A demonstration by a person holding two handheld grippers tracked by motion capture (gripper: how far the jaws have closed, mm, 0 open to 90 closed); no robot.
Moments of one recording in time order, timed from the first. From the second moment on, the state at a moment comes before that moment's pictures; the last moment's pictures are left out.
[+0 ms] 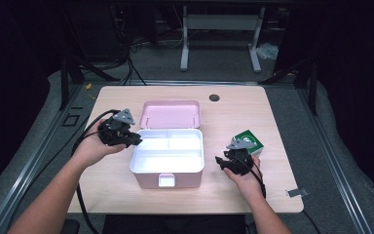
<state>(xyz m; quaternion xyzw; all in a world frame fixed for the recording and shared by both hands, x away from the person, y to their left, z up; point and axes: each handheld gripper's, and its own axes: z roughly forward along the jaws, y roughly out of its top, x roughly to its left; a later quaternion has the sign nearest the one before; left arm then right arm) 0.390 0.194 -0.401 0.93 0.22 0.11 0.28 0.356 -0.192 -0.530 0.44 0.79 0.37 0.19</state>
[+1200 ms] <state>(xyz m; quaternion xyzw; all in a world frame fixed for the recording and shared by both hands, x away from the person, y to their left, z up) 0.414 0.111 -0.403 0.99 0.08 0.02 0.12 0.358 -0.195 -0.529 0.44 0.79 0.38 0.18</state>
